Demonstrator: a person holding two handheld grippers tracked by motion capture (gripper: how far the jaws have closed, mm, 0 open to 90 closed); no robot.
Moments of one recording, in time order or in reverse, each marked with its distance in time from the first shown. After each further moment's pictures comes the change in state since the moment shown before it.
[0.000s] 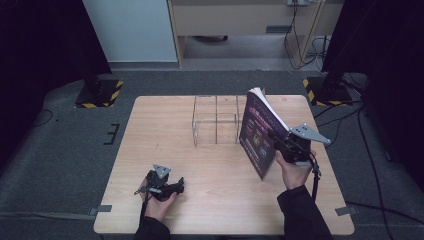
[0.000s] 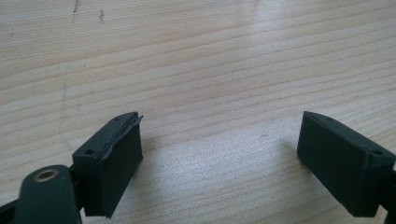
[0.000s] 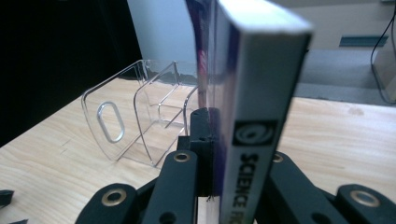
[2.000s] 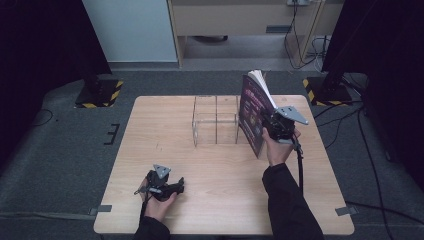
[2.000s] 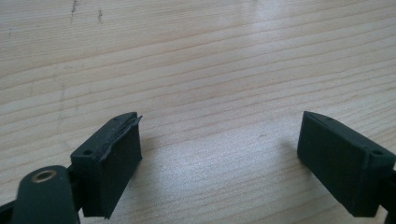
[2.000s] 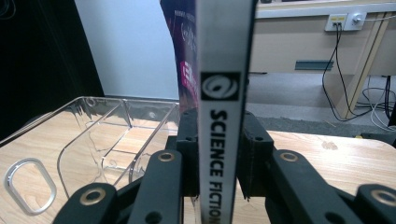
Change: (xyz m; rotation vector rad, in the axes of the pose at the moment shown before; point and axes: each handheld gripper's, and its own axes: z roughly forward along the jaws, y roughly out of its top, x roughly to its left) left arm 0.000 0.000 0.000 0.000 -0.004 0.002; right arm -0.009 0.014 0.078 -0.096 -0.166 -0.009
